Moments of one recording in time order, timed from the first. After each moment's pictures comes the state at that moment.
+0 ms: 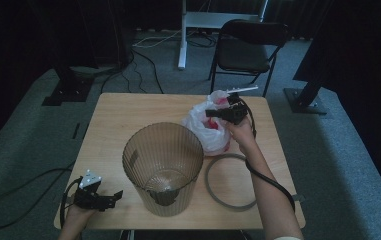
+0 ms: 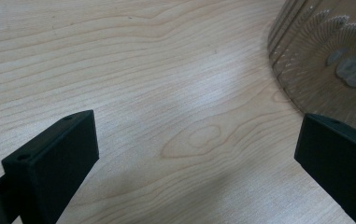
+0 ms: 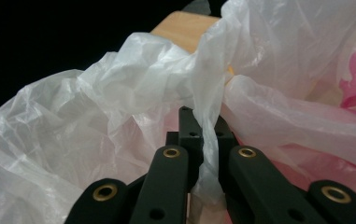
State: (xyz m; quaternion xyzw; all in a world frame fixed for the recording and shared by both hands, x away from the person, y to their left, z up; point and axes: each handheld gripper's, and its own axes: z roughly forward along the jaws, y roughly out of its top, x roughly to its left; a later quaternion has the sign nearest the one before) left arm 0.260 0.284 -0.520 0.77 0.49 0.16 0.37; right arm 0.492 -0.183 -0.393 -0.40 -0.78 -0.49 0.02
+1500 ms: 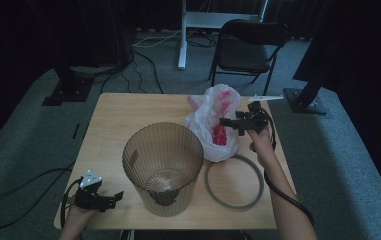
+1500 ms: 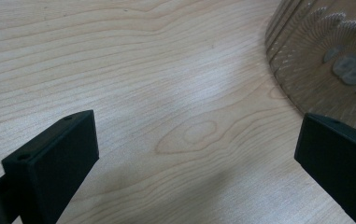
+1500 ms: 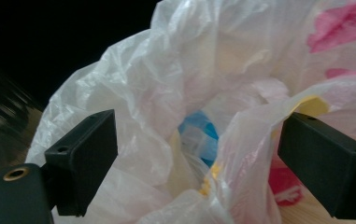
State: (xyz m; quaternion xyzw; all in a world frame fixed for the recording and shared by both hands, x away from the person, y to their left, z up) left arm 0.260 0.282 -0.521 0.77 0.50 0.14 0.36; right arm 0.440 -0.231 -0.374 -0.41 -0.75 -0.51 -0.03
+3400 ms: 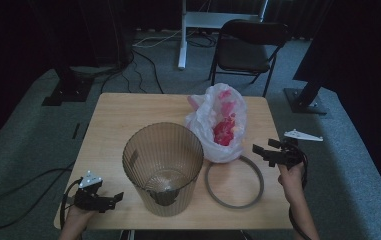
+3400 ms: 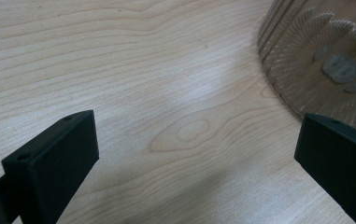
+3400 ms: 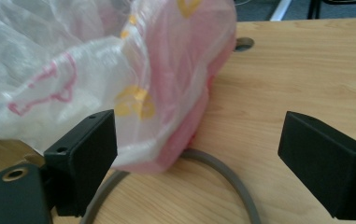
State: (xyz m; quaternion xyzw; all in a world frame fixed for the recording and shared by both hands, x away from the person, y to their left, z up) left arm 0.258 0.283 -0.520 0.78 0.49 0.14 0.37; right arm 0.349 -0.320 -0.424 -0.50 -0.70 -0.49 -0.13
